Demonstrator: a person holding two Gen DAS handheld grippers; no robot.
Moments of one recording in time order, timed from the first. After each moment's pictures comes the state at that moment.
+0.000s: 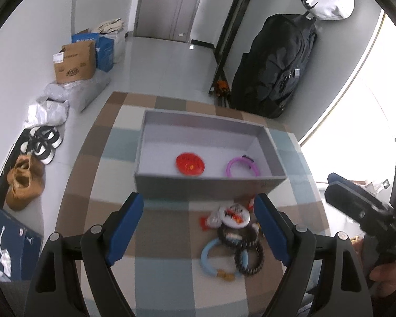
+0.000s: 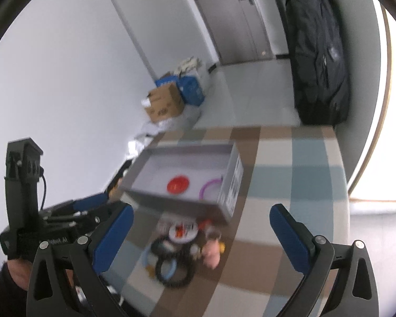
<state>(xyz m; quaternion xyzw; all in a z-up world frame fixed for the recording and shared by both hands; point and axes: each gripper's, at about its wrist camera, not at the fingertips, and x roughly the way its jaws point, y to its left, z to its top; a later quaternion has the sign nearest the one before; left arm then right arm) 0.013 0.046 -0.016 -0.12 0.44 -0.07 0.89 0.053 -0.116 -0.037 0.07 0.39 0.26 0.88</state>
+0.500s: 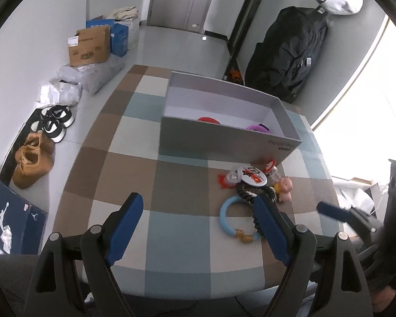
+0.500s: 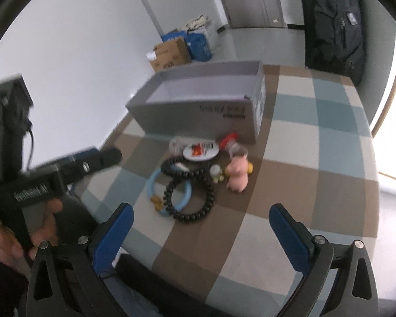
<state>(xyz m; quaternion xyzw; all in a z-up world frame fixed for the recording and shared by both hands) -0.013 0.052 -0.033 -0.13 0.46 -0.04 0.88 0.008 -0.084 -0.087 0.01 0.47 0.27 0.84</state>
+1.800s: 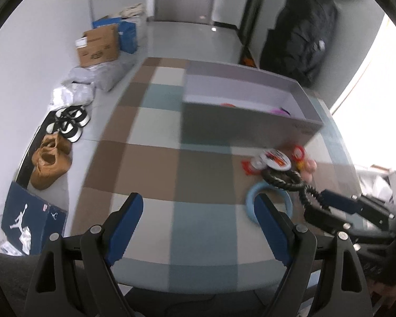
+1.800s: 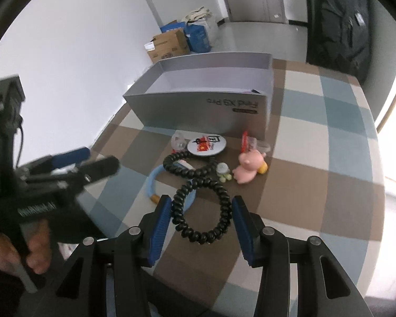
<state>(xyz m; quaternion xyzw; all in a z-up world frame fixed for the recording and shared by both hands) -0.019 0.049 -0.051 -0.07 0.49 -0.02 0.87 0.013 -0.075 -0.089 0.00 0.49 0.26 0.83</state>
